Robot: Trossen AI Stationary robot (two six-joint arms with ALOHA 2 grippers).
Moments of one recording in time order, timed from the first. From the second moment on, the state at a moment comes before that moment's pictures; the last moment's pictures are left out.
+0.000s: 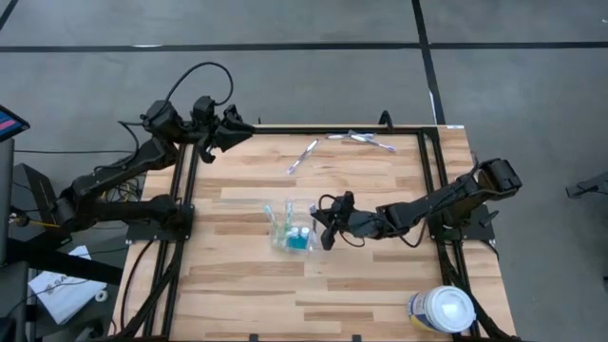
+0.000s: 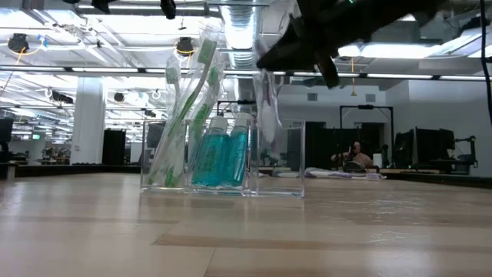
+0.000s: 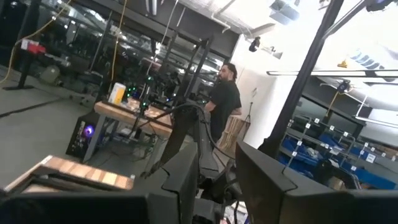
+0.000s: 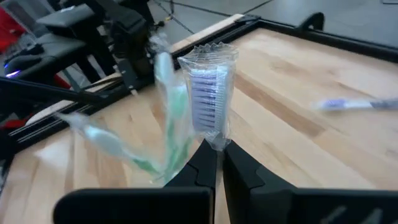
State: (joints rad) left arm 0.67 0.96 0.83 0.49 0.74 -0.62; right arm 0.30 1.58 0.83 0.33 0.61 0.57
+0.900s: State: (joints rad) left arm 0.67 0.96 0.77 0.49 0.74 -0.61; right arm 0.34 1.58 0.69 0.50 0.63 0.59
